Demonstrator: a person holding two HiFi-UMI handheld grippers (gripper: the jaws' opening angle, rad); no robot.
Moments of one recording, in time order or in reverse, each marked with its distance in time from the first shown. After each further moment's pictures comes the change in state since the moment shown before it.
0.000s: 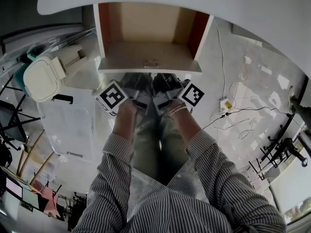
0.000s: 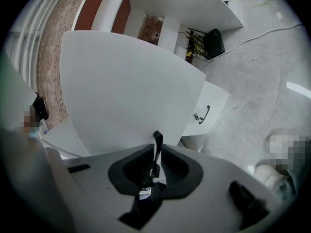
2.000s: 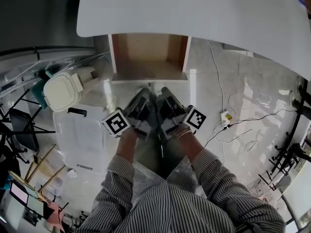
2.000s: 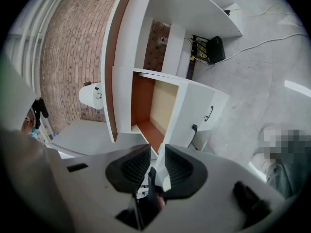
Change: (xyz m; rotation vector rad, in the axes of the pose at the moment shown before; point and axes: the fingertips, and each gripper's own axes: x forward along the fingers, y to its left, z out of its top) left arm -0.076 -0.103 -0.034 0.016 0.106 -0.064; right arm -0.079 0.093 -0.013 0.026 0.004 0.014
